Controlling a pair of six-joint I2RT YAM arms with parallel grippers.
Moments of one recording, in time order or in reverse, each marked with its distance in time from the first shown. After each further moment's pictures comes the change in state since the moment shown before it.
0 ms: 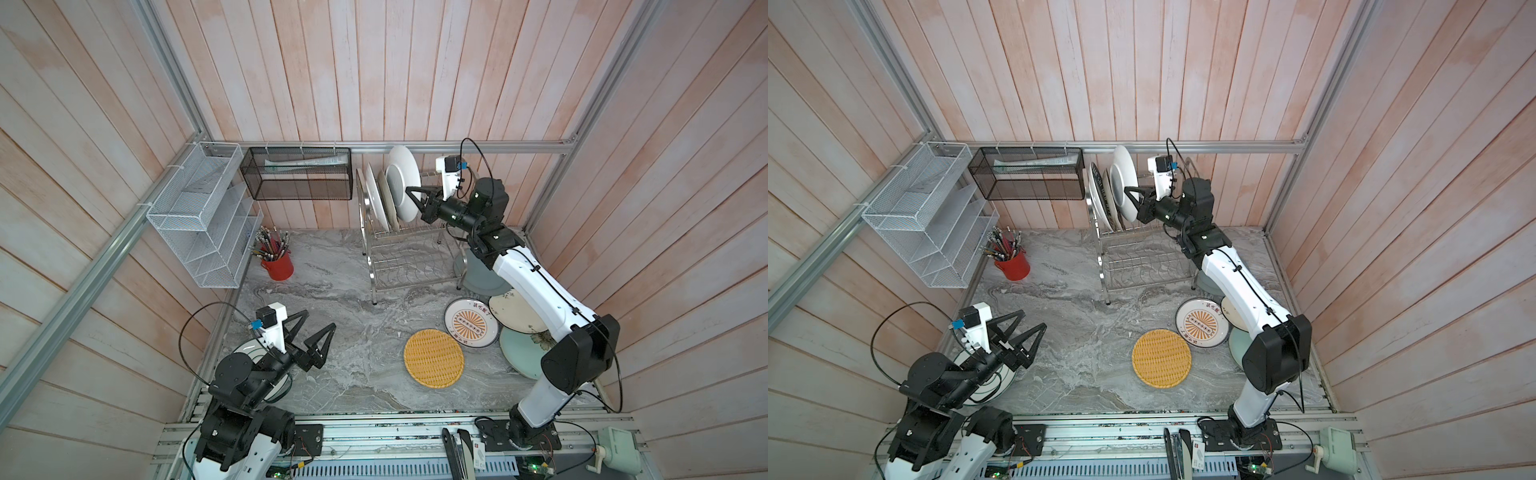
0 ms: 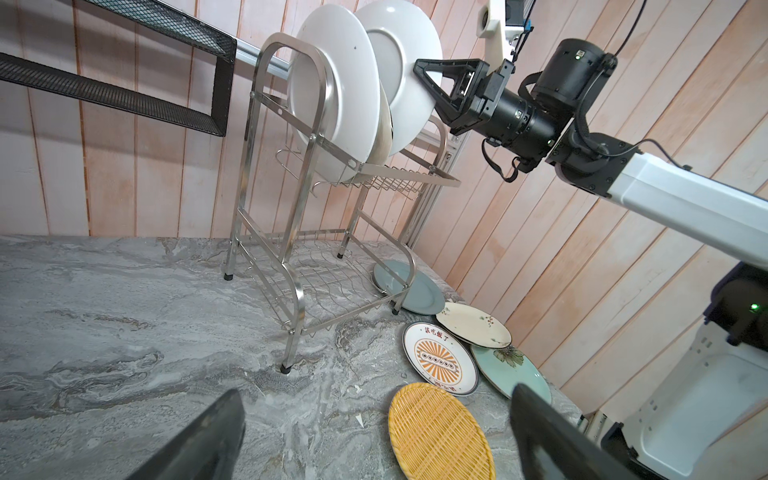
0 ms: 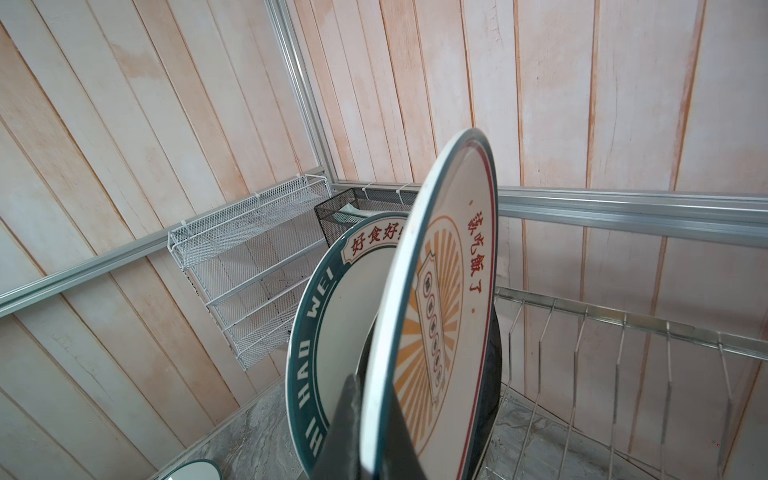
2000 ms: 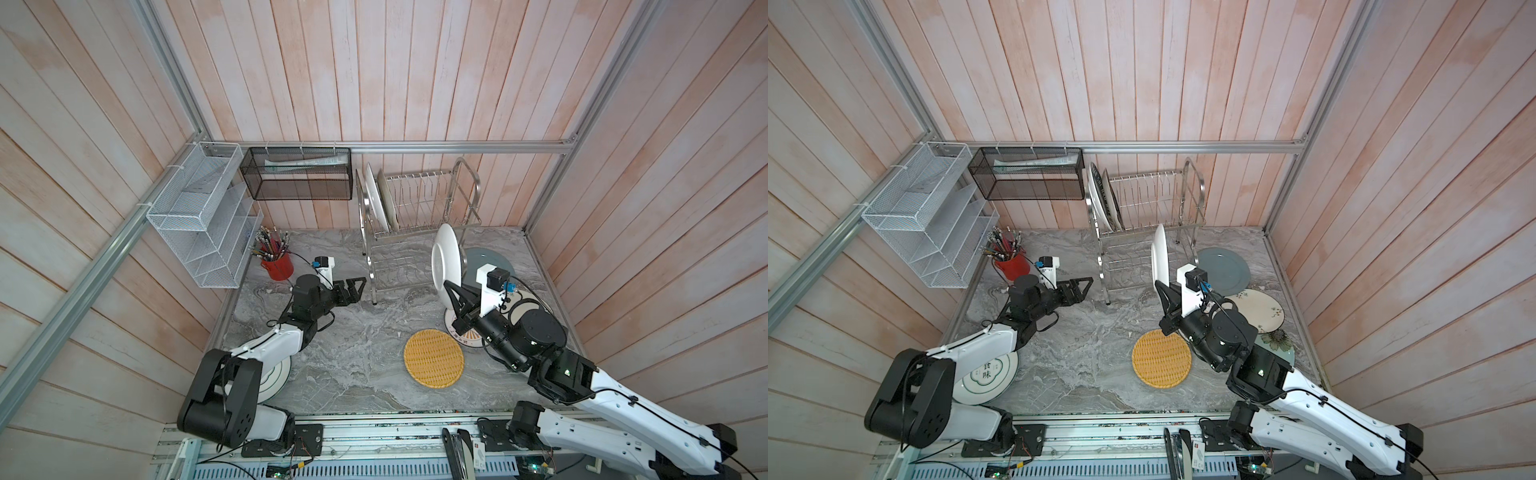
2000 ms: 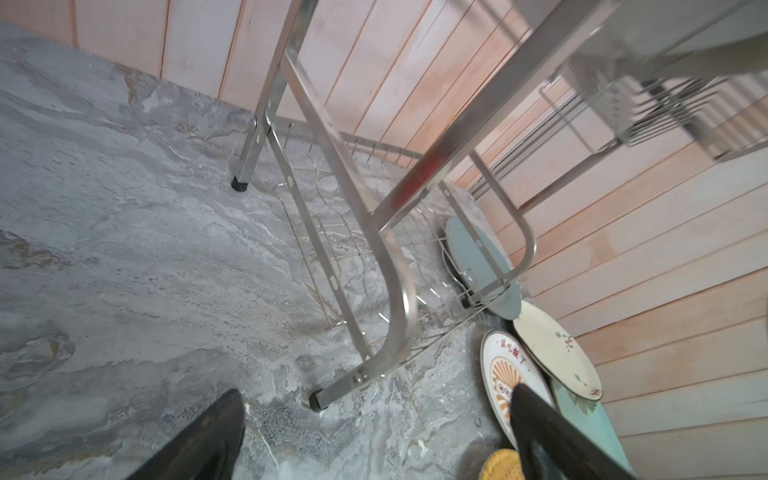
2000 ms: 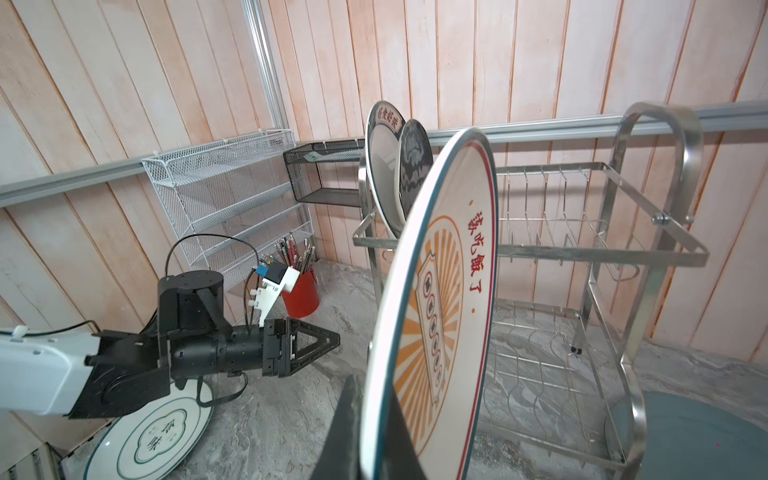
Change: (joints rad) left arm 0.006 1.119 0.059 0.780 0.000 -0.179; right arm 0.568 -0.909 -0.811 -0.123 0.891 -0.192
